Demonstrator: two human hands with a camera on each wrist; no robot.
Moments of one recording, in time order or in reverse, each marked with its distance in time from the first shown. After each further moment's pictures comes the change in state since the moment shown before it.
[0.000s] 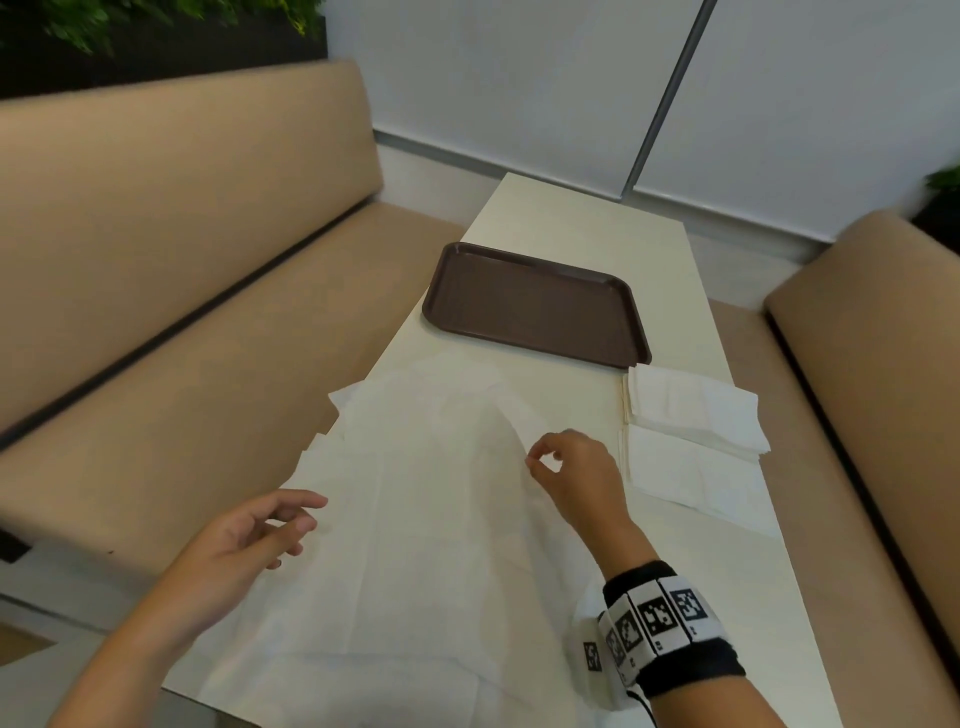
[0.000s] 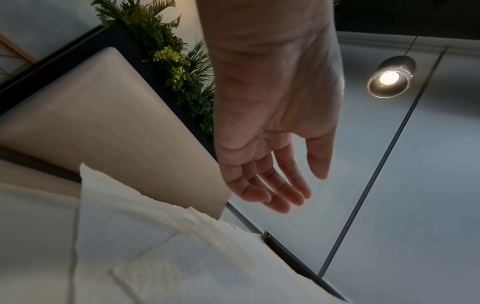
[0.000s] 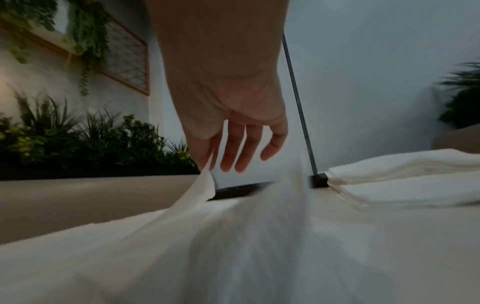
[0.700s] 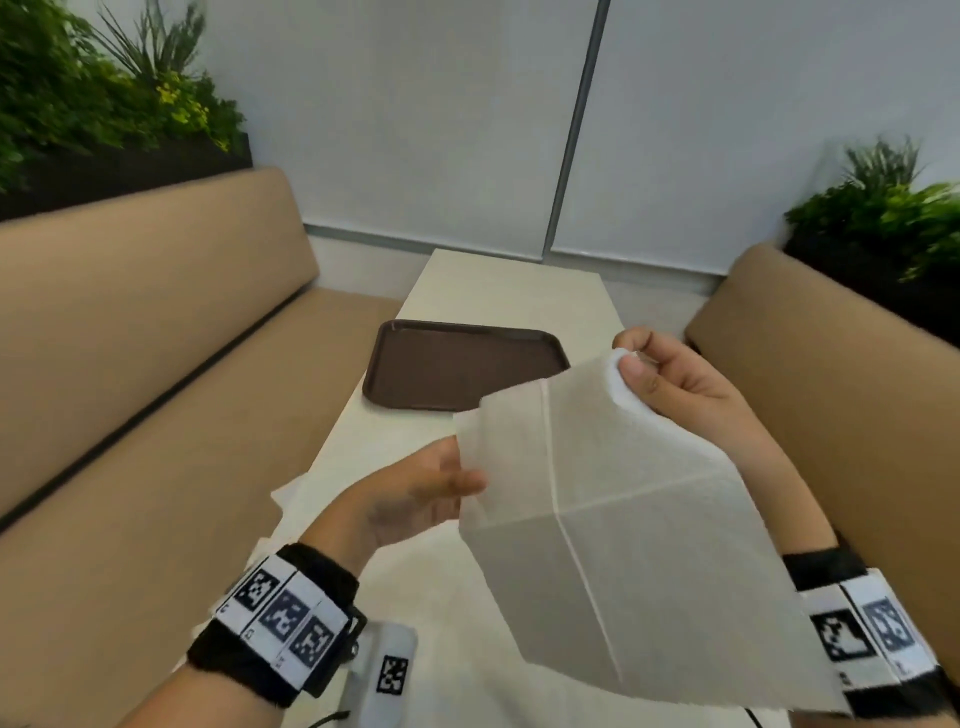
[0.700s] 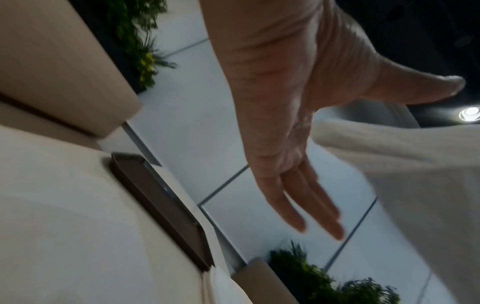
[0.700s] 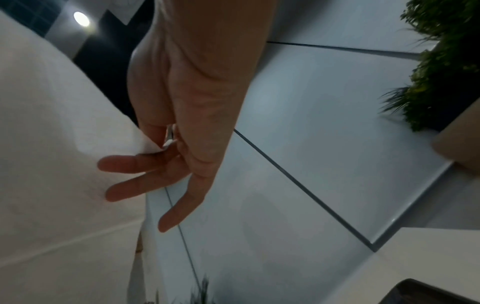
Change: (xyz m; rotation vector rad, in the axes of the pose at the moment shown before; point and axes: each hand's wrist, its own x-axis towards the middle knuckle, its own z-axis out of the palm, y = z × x) left_hand 0.082 0.147 0.124 -0.325 -0.828 0.104; right_hand -0.022 -0.037 -0.203 1.219 -0.120 -0.181
